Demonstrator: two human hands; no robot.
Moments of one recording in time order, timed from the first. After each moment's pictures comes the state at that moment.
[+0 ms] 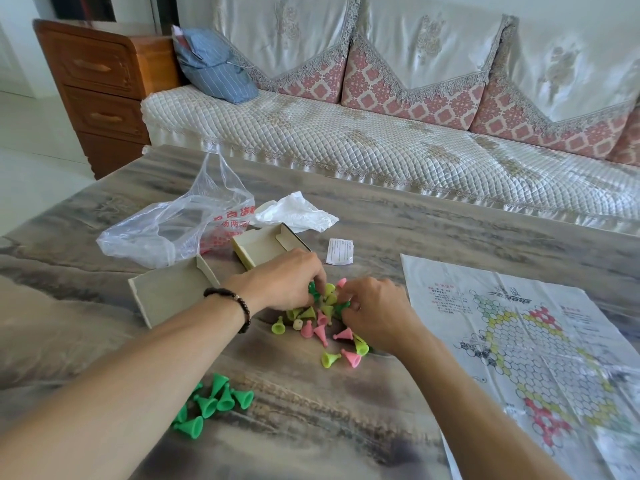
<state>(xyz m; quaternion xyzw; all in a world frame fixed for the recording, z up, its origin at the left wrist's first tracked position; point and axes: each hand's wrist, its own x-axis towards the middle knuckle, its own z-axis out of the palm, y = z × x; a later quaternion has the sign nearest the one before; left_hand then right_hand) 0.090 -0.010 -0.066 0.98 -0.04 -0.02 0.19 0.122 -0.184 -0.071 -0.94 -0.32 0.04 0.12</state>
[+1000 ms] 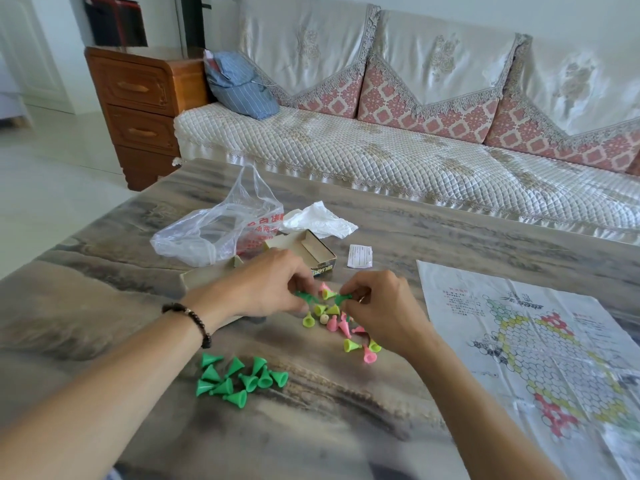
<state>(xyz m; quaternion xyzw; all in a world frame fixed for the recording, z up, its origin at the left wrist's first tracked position) 0.009 0.018 -0.030 0.97 -0.01 0.04 0.26 0.076 -0.172 -0.041 -0.89 -0.31 0.03 0.32</state>
